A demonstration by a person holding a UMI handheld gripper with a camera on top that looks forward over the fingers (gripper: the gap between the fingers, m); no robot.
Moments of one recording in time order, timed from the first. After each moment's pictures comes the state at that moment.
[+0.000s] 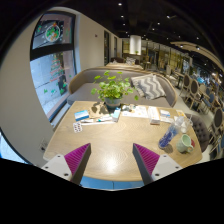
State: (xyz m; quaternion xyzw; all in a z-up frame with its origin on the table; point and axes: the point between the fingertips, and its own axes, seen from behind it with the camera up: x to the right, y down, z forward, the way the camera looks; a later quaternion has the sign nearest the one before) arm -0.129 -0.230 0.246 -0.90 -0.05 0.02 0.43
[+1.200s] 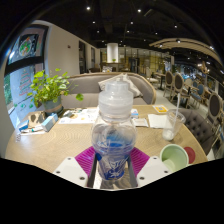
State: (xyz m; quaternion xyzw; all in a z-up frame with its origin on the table) arm 0.189 -0.032 0.068 -0.87 0.04 -0.01 0.49
